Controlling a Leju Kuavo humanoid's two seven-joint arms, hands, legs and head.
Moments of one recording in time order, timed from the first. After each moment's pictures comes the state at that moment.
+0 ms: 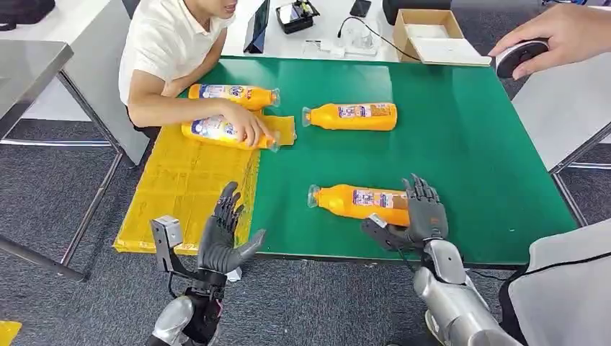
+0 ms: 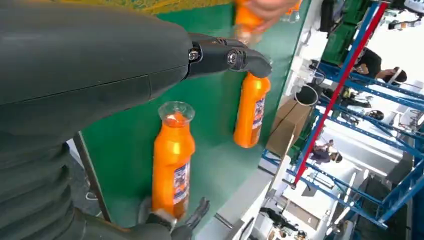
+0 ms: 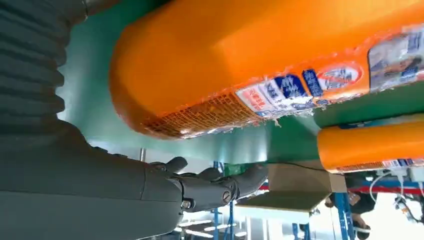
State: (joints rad) left arm -0.01 -0.17 -0.40 -1.41 0.21 0.07 -0.24; right arm -0.52 -0.08 0.34 -0.55 1.24 -0.53 -0.12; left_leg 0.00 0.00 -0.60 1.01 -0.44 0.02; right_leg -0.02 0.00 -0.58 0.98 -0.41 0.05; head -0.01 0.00
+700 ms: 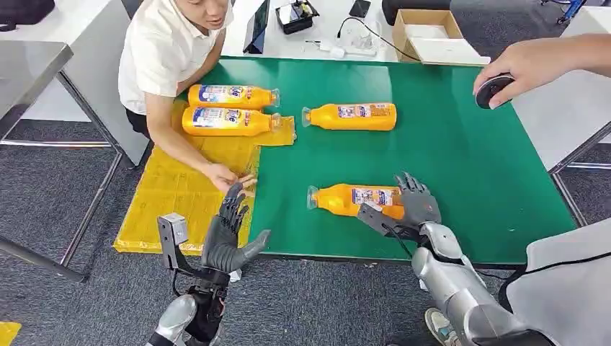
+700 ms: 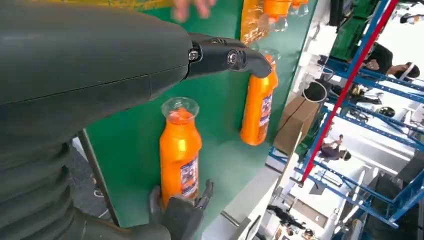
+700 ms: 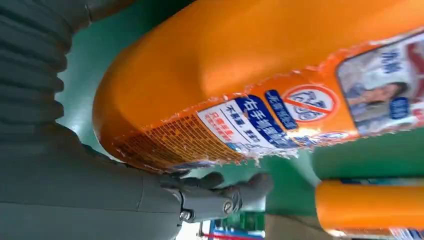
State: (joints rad) left arm -0.03 -0.17 -0.41 -1.39 0.21 0.07 -0.22; right arm -0.63 -0.06 0.36 -0.43 1.17 -0.25 -0.08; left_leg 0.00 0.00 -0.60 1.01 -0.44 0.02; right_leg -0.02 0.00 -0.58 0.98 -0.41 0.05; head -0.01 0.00
